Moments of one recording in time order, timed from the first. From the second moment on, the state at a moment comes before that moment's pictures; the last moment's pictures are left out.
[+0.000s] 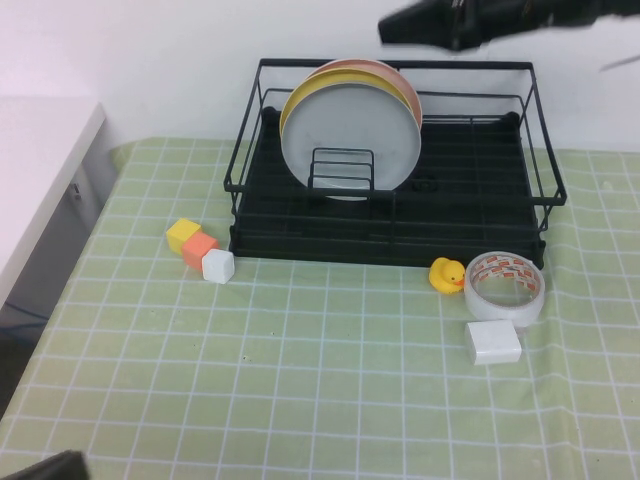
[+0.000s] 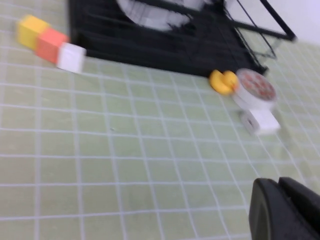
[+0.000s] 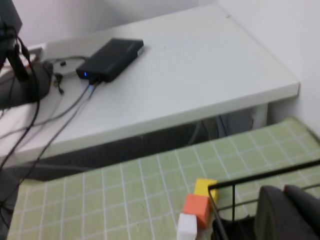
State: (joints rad) right arm 0.14 2.43 -2.60 1.18 1.29 -1.06; left arm 0.04 0.28 -0.35 -0.83 0.78 0.45
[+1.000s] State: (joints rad) right arm 0.53 1.67 -2.60 0.37 1.30 -0.71; left arm -0.09 0.13 -0.34 -0.64 0.73 0.24
